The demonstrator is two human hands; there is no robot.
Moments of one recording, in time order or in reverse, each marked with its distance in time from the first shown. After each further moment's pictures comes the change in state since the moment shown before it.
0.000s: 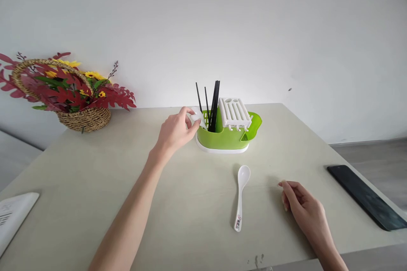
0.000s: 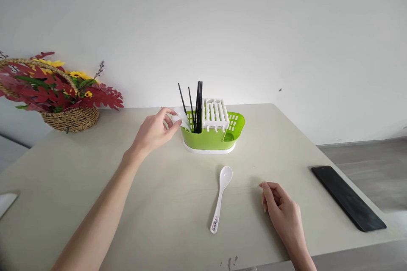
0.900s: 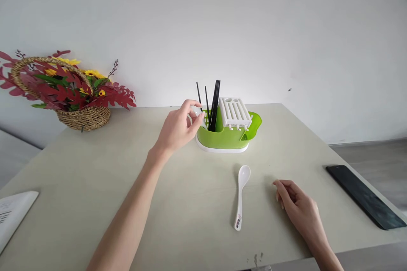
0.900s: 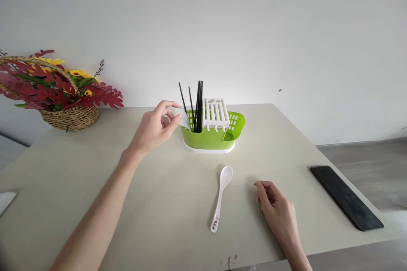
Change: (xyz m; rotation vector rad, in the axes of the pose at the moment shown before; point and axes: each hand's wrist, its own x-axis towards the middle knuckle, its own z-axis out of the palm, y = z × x) left_hand -0.004 0.014 -0.011 -0.237 0.077 0.220; right_hand 0.002 0.002 0.008 -0.076 -0.030 -0.046
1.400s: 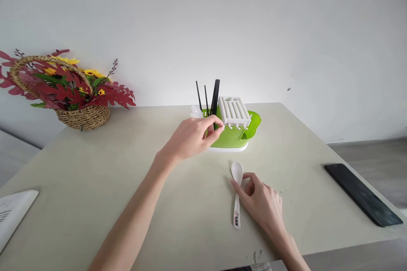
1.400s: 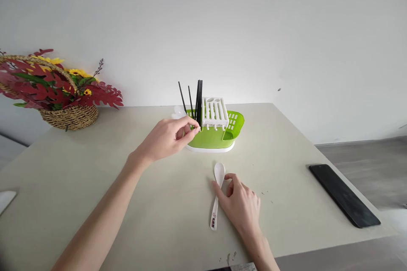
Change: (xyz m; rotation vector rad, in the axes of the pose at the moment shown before) left_hand -0.007 0.031 0.009 0.068 -0.271 0.131; right_hand -0.018 -0.070 0.062 -0.323 -0.012 -0.209
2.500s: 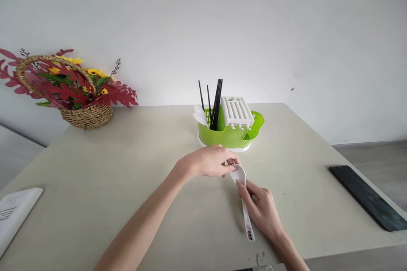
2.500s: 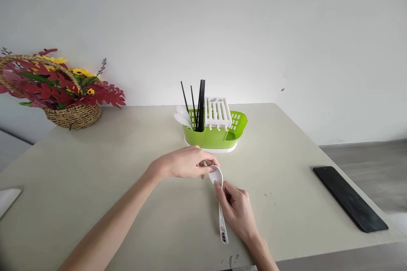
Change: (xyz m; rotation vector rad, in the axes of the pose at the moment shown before) left_hand -0.005 0.013 0.040 -0.264 -0.656 -0.084; right_hand -0.009 -0.007 0.000 0.523 -0.150 -0.147
